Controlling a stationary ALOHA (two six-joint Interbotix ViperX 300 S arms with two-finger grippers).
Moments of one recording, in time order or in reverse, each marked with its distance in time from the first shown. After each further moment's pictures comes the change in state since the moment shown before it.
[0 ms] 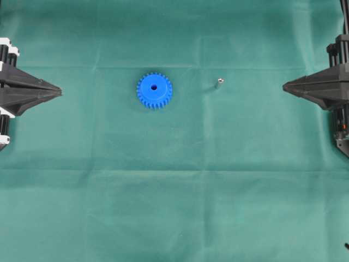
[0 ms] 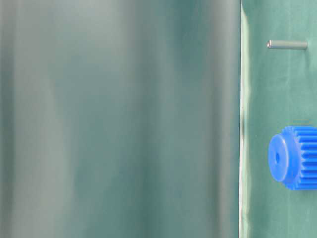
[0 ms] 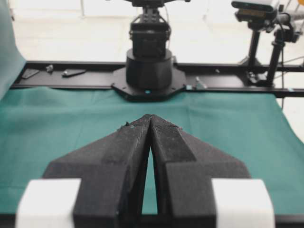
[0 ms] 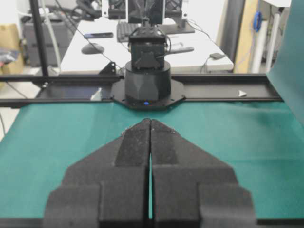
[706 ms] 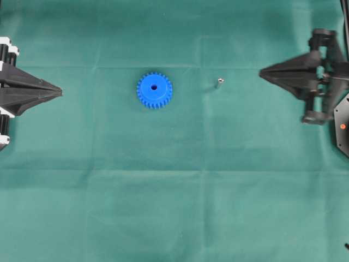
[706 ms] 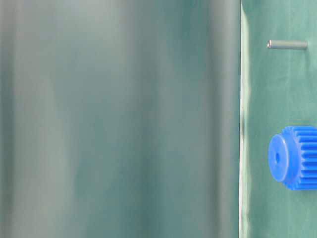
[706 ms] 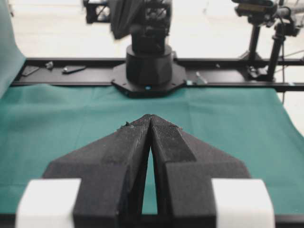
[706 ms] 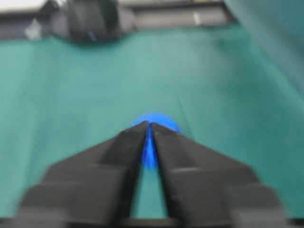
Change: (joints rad) left arm 0.000 -0.003 -0.017 0.012 0.043 -0.002; right arm -0.156 0.261 0.006 0.006 -0.031 0.000
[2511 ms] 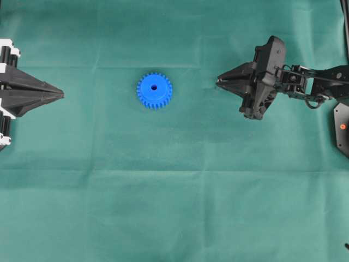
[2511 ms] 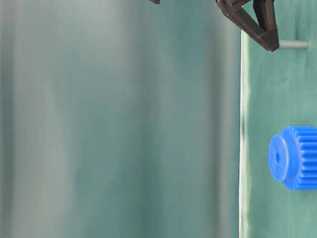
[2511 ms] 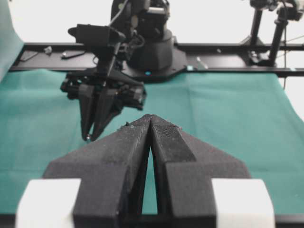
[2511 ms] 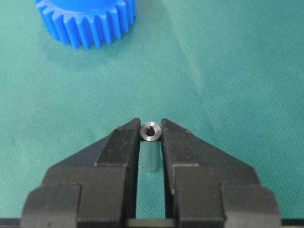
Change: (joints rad) left arm 0.000 0.002 0.002 0.000 0.046 -0.005; right arm -0.100 0.736 -0.071 0.018 -0.342 -0.002
